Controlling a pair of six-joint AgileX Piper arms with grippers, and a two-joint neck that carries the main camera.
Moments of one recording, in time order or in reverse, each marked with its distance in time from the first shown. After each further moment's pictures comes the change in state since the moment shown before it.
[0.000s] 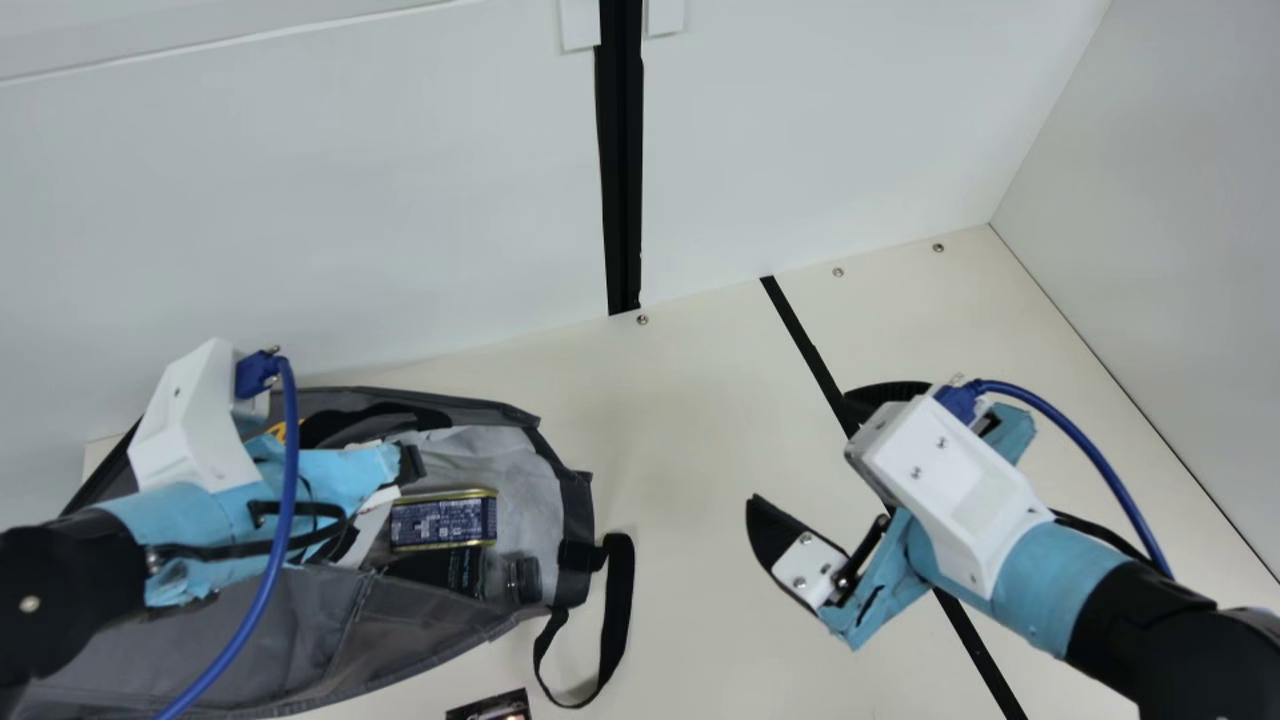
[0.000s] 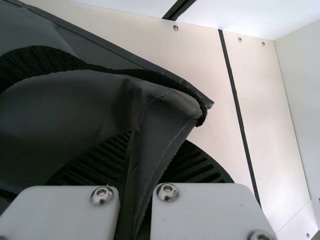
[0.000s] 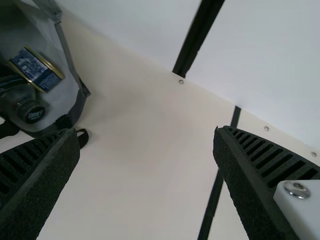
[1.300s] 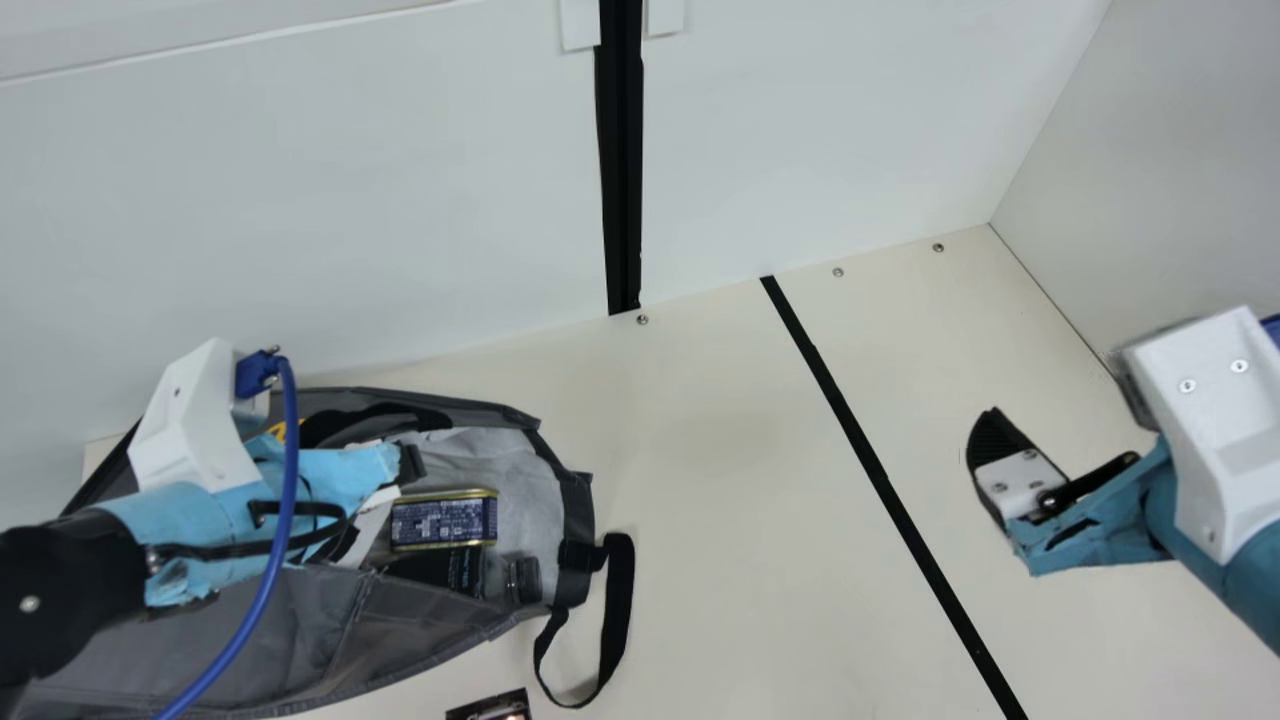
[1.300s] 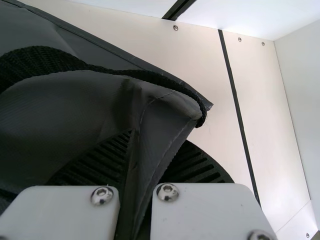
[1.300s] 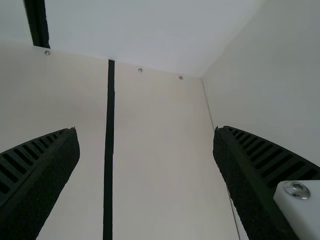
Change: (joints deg) left arm 0.0 0.0 0.0 0.0 0.0 0.0; right arm -15.0 -1.5 -18.5 -27.1 14.0 26.0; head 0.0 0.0
